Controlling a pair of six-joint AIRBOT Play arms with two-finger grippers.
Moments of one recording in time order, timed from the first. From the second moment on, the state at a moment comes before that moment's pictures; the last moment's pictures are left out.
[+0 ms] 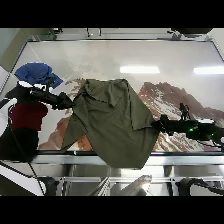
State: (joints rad) left arm 0.23 -1.85 1.34 0.75 -1.36 -1.06; right arm -0.19 -1.40 0.49 -0.34 0.87 0.91
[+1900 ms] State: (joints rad) left arm 0.29 -1.91 1.51 0.70 -1.76 -1.08; right arm -0.25 -1.62 1.09 -0.34 0.89 0.95
